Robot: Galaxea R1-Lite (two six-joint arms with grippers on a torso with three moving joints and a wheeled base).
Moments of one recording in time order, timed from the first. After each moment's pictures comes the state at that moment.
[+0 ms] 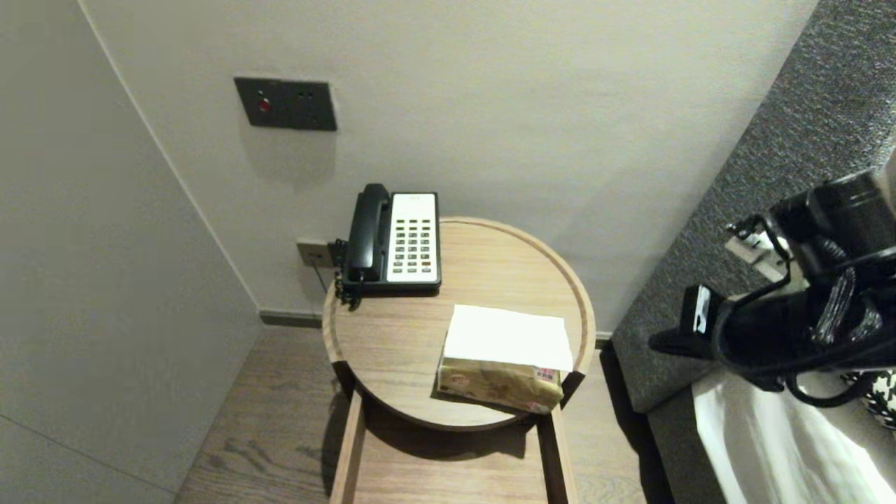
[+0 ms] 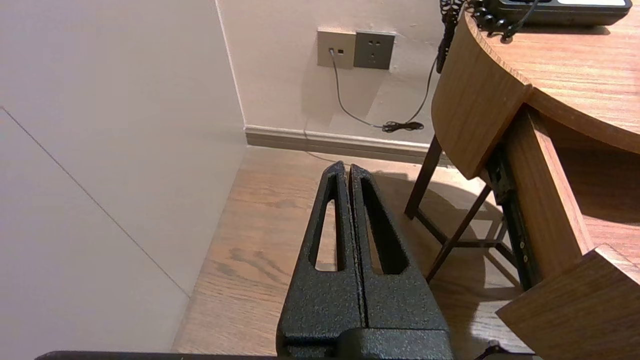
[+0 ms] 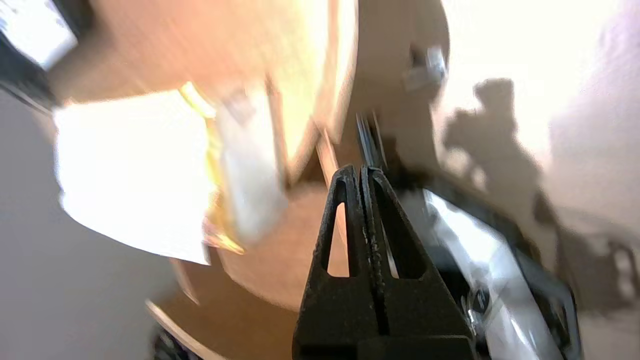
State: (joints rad) left arm 0.01 0.00 0.00 -0.02 0.02 -0.01; right arm 0.32 1.44 -1.08 0.36 0.11 0.72
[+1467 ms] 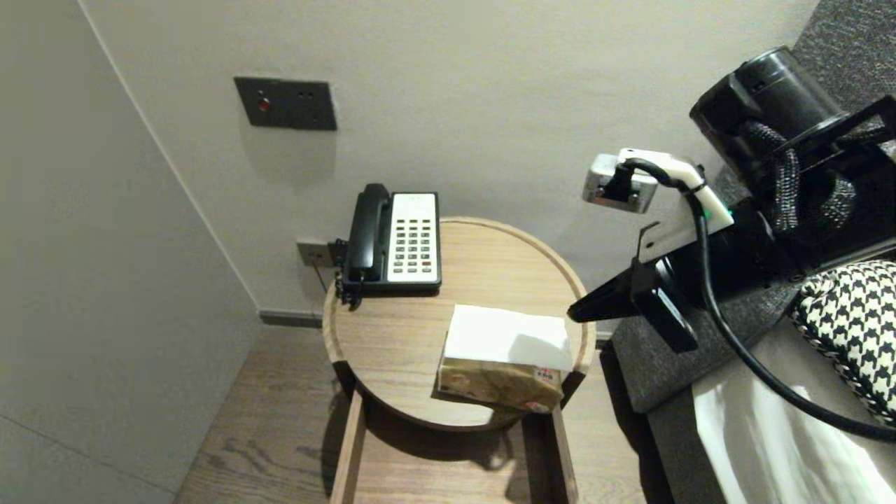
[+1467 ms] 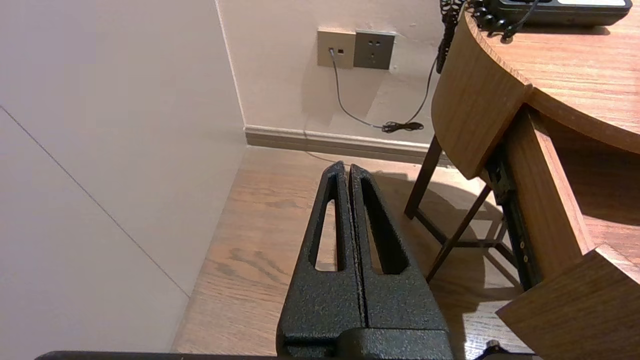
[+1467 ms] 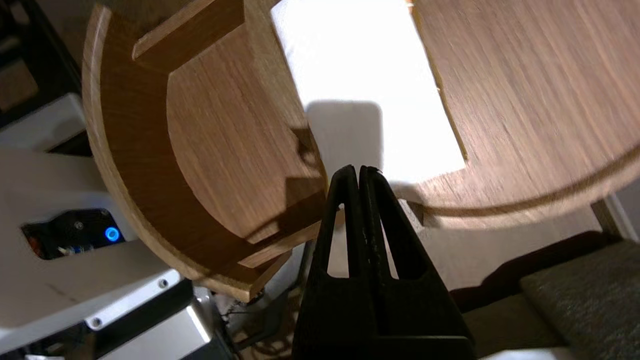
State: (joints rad) left arm 0.01 0.00 0.00 -0.02 0.02 -0.01; right arm 0.54 1.63 -1.62 0.78 0.34 -0.42
